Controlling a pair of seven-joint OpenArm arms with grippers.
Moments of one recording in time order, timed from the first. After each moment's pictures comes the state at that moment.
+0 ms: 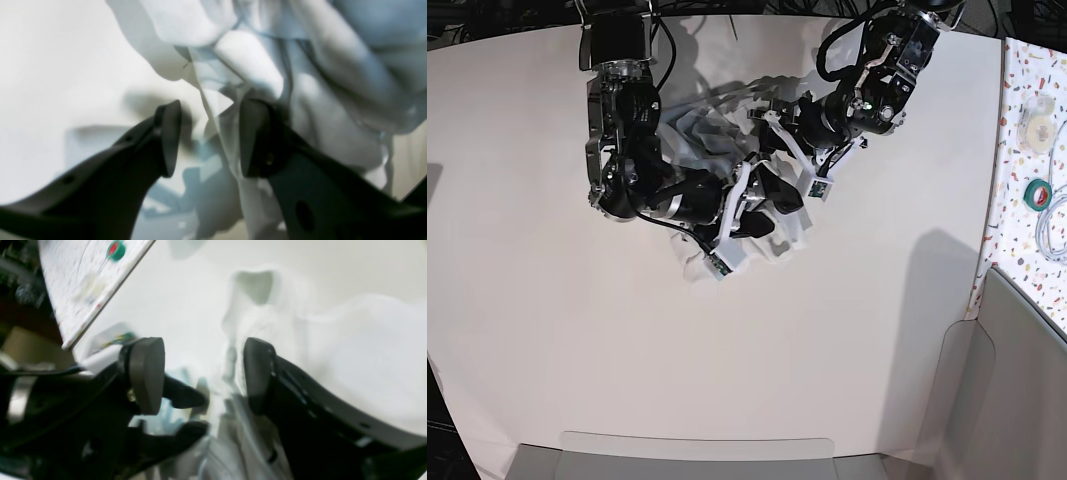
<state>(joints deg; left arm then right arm) 8.2 -18.3 25.4 103.6 -31.9 15.3 55.0 7.0 -4.3 -6.3 98.9 41.3 31.5 -72.0</state>
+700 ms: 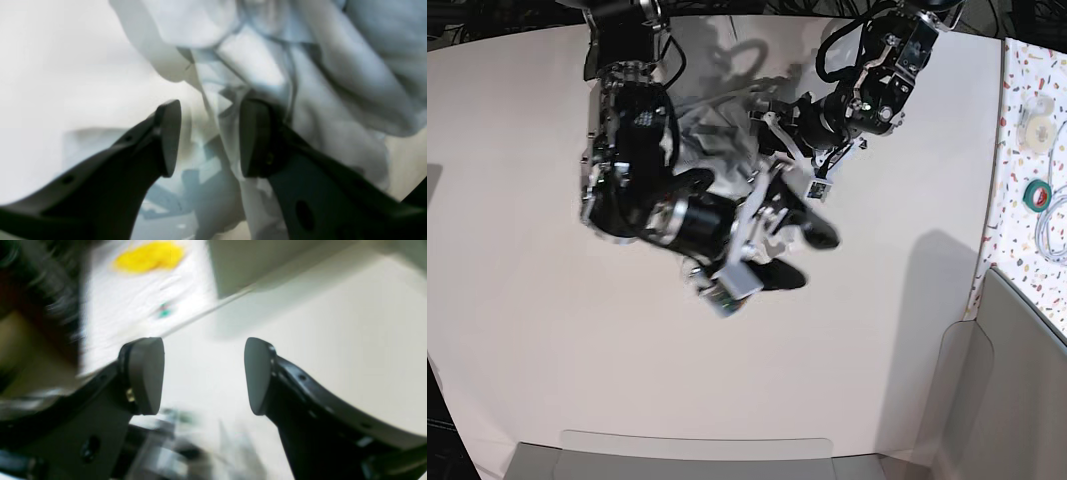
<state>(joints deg) 8.3 -18.2 25.4 103.4 -31.7 14.7 54.2 12.2 -4.1 -0.8 111.5 45.0 32.6 -71.9</state>
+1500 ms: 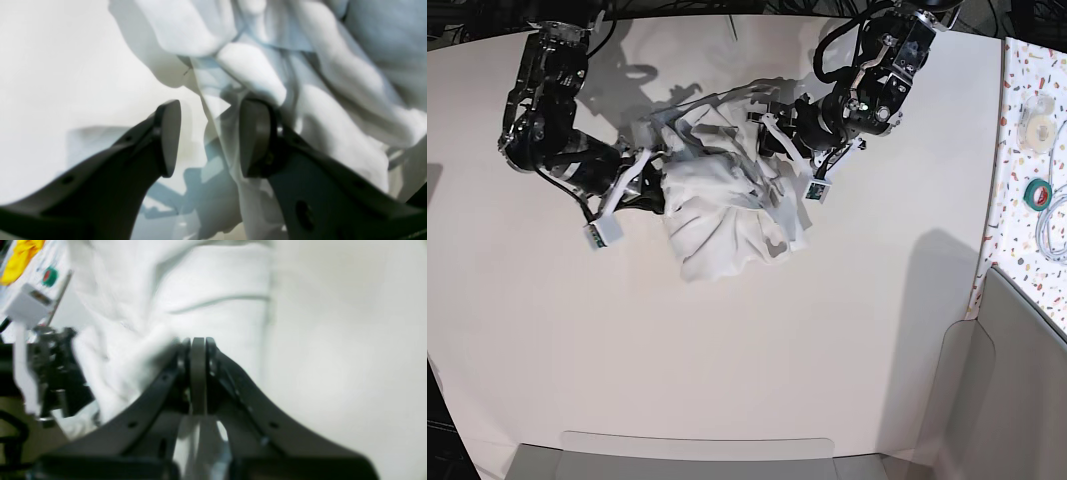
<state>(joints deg) 8.2 -17.2 25.4 103.2 -30.9 15.3 54.8 -3.0 3.5 12.1 106.7 46.8 32.1 -72.5</state>
